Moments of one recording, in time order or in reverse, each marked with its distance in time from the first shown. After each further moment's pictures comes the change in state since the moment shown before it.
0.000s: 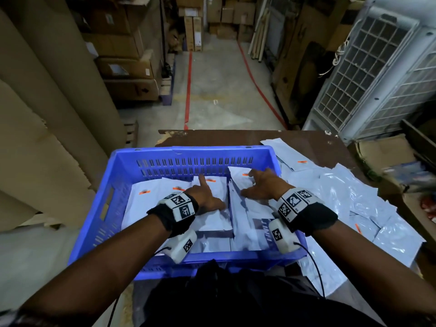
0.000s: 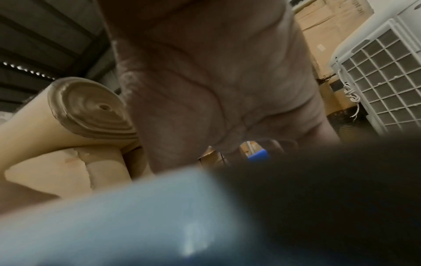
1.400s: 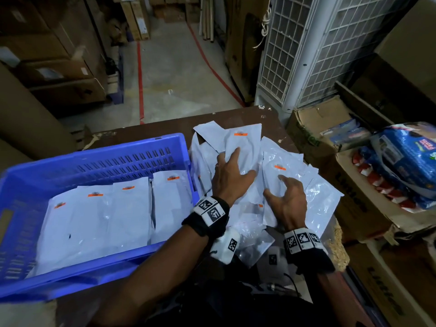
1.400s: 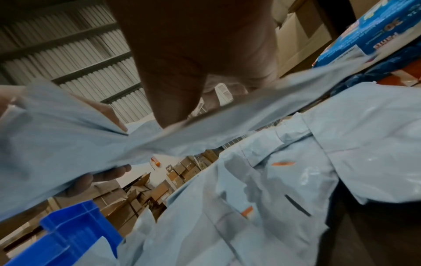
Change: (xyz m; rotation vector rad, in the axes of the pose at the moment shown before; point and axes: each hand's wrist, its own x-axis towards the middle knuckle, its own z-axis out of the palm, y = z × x) left_hand 0.013 0.280 0.128 -0.401 0.411 0.392; right_hand -0.065 0.297 0.065 0.630 0.822 0.267
